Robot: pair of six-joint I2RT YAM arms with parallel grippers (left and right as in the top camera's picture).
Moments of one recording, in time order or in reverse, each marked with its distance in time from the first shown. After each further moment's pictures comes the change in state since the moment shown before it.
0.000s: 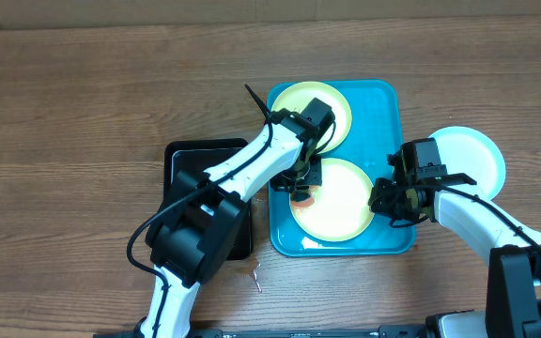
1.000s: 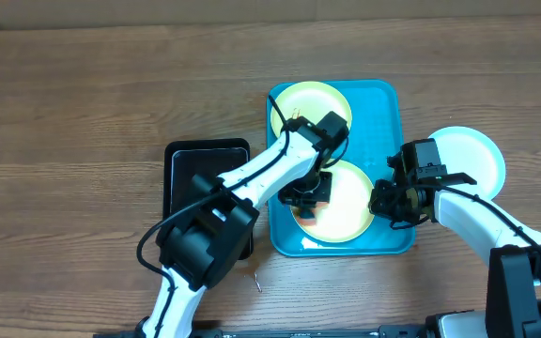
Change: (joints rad) left arm -0.069 0.018 0.021 -0.120 0.005 0.047; right arm 0.000 0.000 0.003 -0.026 -0.007 0.000
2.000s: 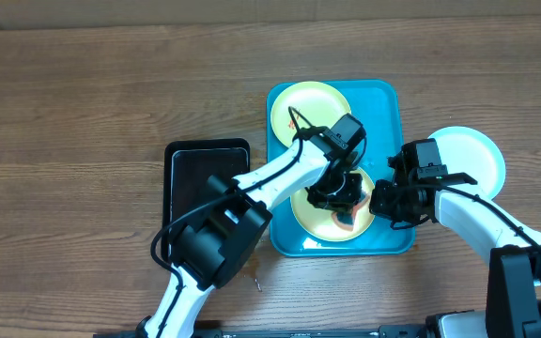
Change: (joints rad) left arm -0.056 0.043 -0.004 0.251 0.364 0.010; right arm 0.000 0.000 0.000 -0.006 -0.001 0.000
